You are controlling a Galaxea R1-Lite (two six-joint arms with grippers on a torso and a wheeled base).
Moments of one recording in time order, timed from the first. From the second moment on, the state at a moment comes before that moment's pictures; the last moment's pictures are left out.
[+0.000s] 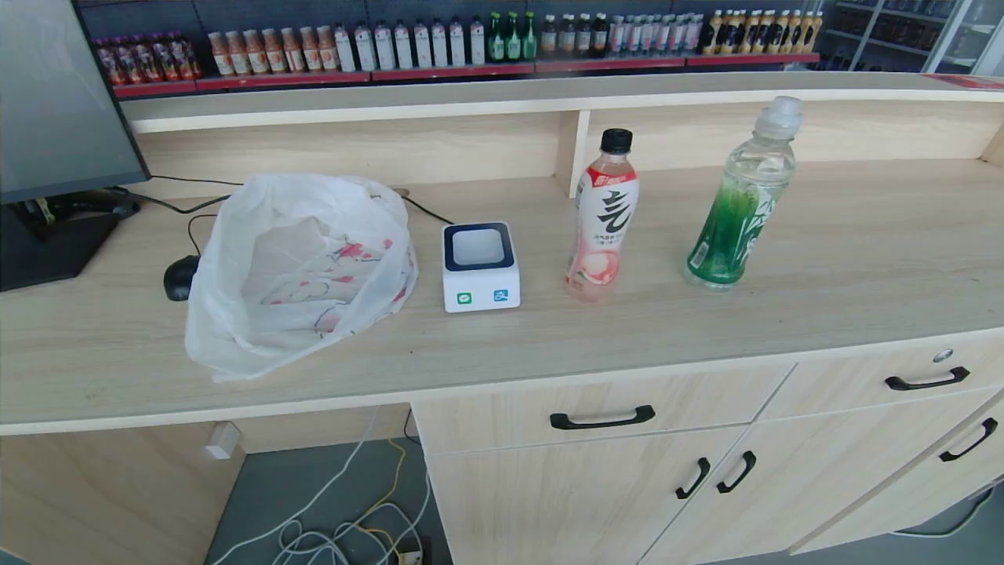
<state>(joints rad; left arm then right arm) 0.00 0.00 0.00 0.00 0.00 0.00 0.00 0.09 -0.18 -0.17 0.37 -0.03</state>
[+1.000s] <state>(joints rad) 0.00 0.00 0.00 0.00 0.00 0.00 0.15 0.73 -0.35 -0.63 0.38 -0.32</state>
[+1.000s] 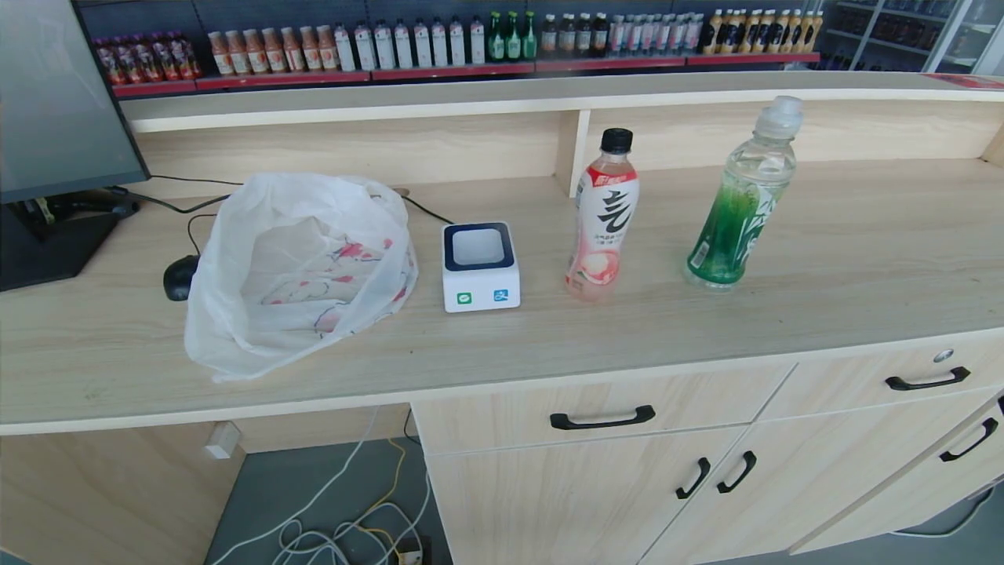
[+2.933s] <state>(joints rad) 0.00 0.00 0.00 0.00 0.00 0.00 0.66 1.60 -0.64 -1.11 -0.31 -0.22</state>
